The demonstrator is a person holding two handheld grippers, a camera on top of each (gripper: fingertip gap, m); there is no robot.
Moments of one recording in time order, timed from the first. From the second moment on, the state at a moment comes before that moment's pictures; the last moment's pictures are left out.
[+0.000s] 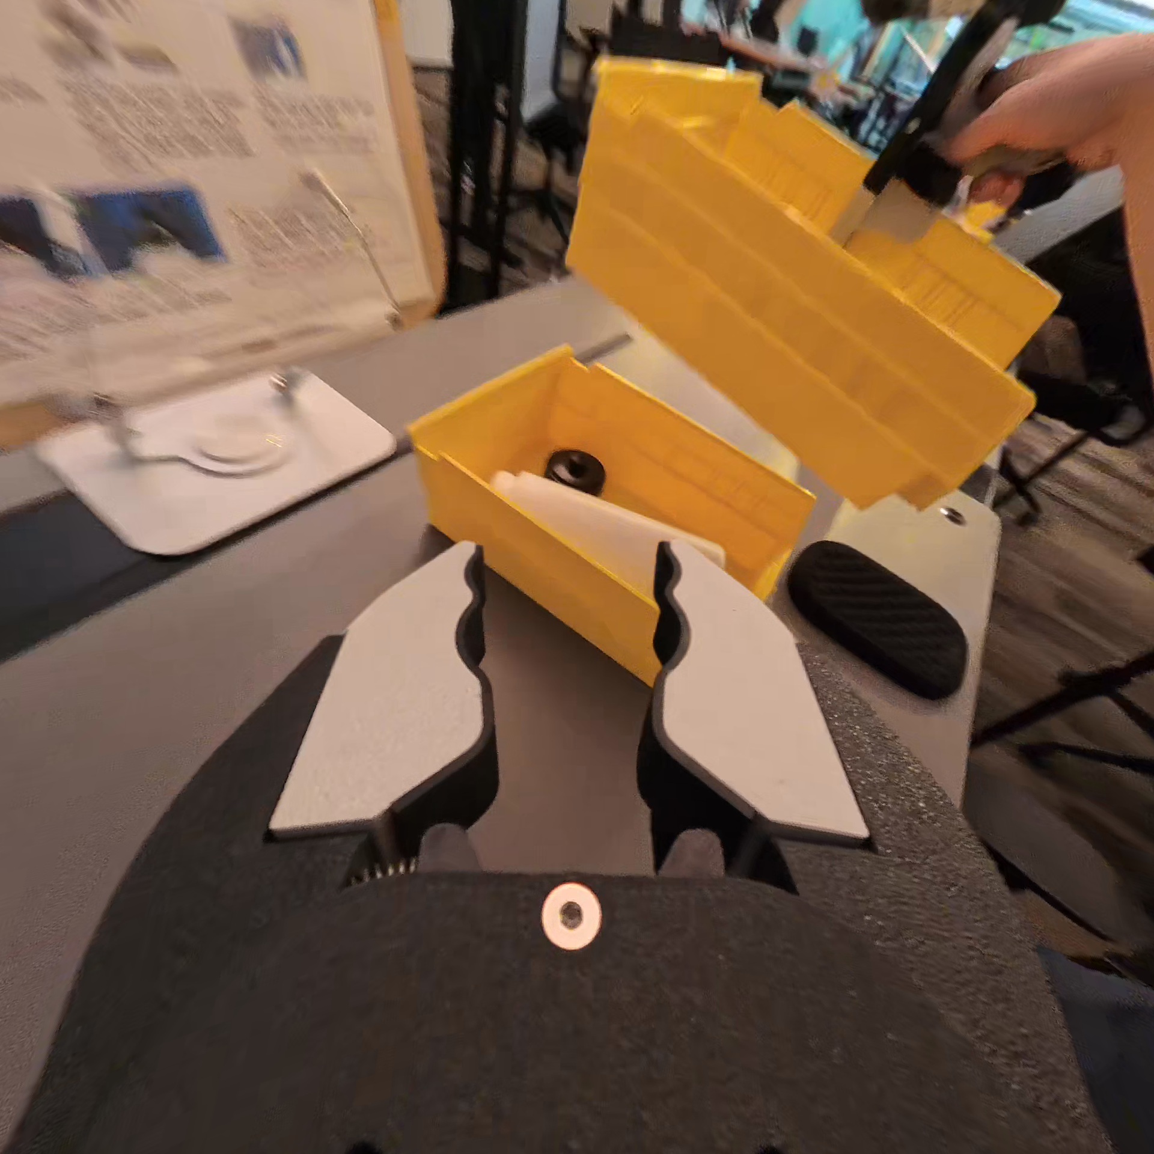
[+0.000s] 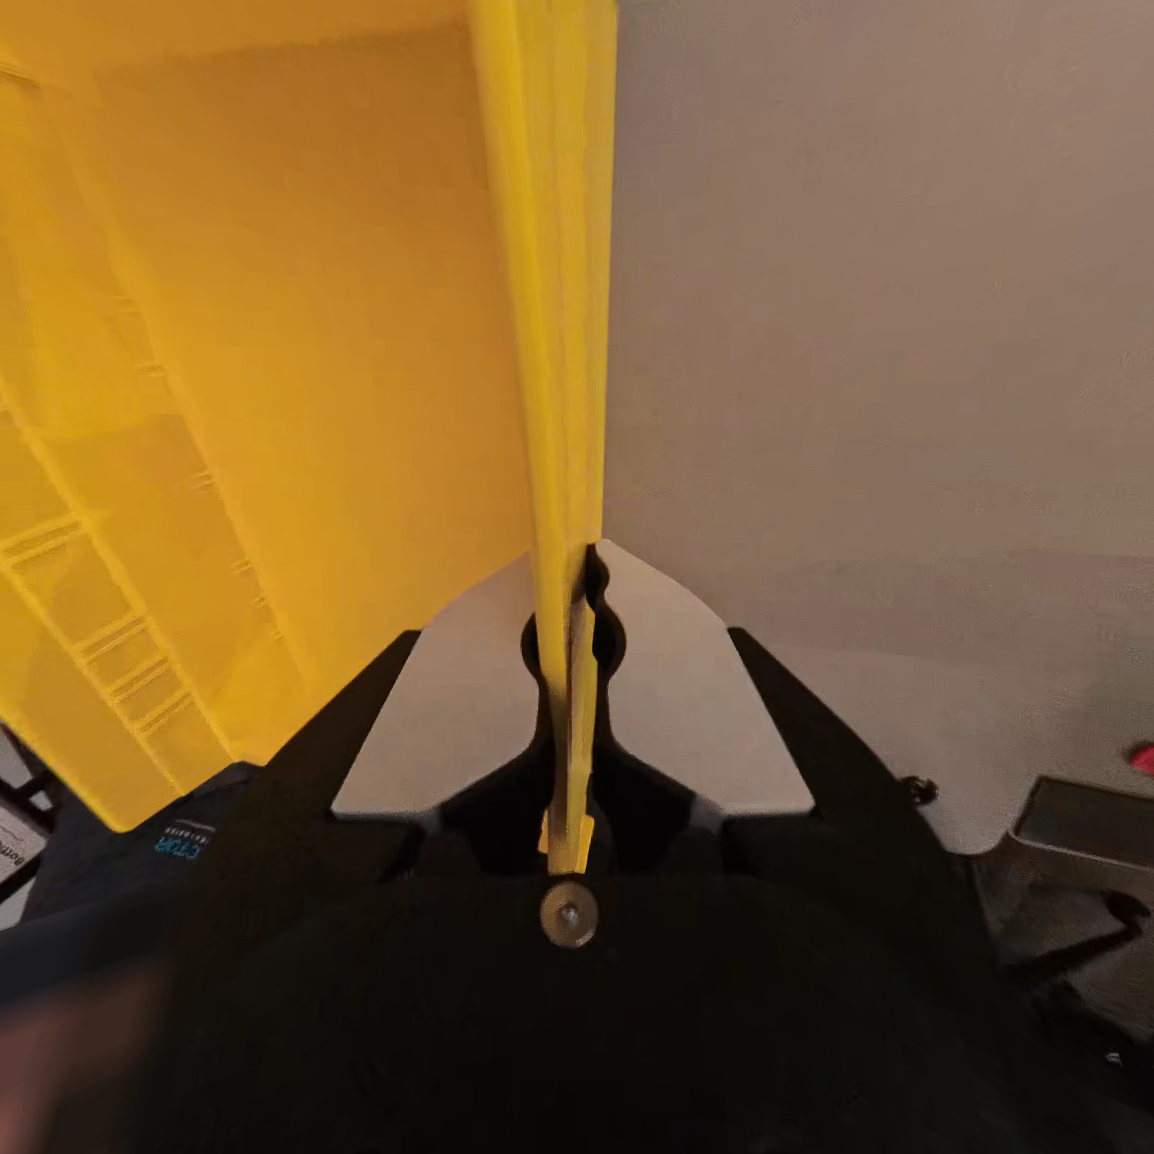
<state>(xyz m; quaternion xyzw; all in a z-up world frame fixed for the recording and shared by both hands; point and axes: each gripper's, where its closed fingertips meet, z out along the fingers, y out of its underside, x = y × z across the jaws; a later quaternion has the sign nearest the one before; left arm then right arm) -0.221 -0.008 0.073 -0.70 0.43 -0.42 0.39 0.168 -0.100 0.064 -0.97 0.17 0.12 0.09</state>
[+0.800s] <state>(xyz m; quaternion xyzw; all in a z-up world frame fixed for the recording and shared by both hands) -0.110 -0.007 -0.100 -0.88 0.39 -0.21 -0.15 0.270 -0.163 -0.106 -0.96 0.25 0.15 0.04</state>
